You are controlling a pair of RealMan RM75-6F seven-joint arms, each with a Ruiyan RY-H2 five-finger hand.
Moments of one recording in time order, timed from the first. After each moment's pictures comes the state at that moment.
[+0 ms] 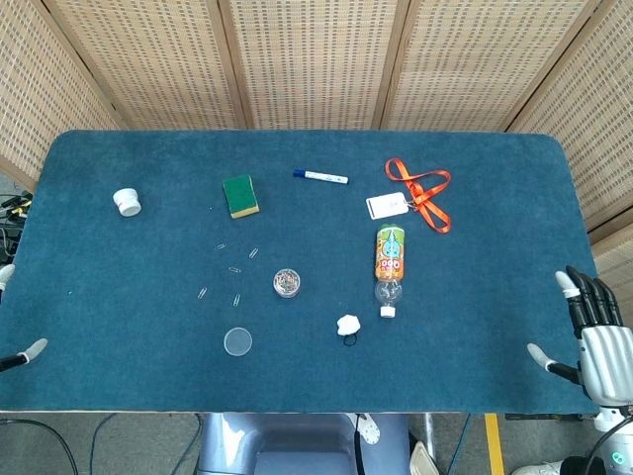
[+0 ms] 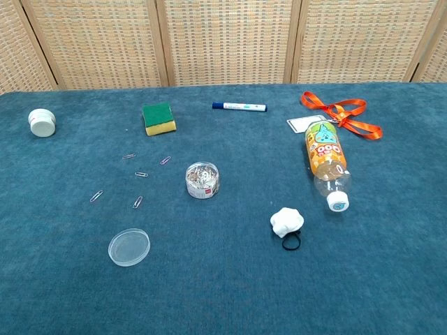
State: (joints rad) left arm -0.08 -1.04 -0.01 -1.65 1.47 1.59 -0.06; right arm 0.05 -1.09 0.09 -1.68 -1.58 1.59 0.03
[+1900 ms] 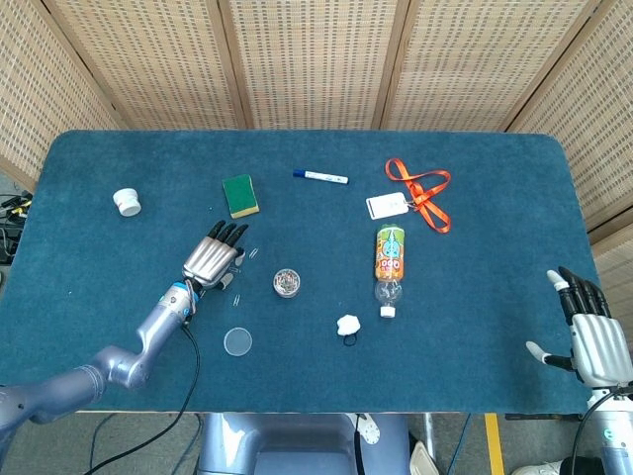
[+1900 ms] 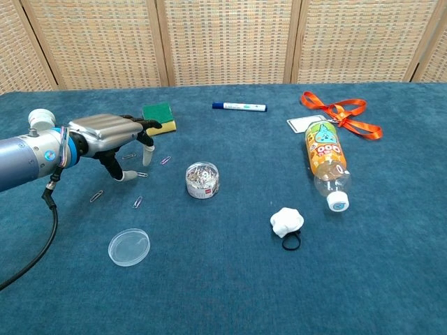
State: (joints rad) left arm -0.82 -1.70 -0.17 -1.04 1.23 0.75 0.31; right arm 0.11 -1.08 0.10 -1.68 -1.42 1.42 0.04
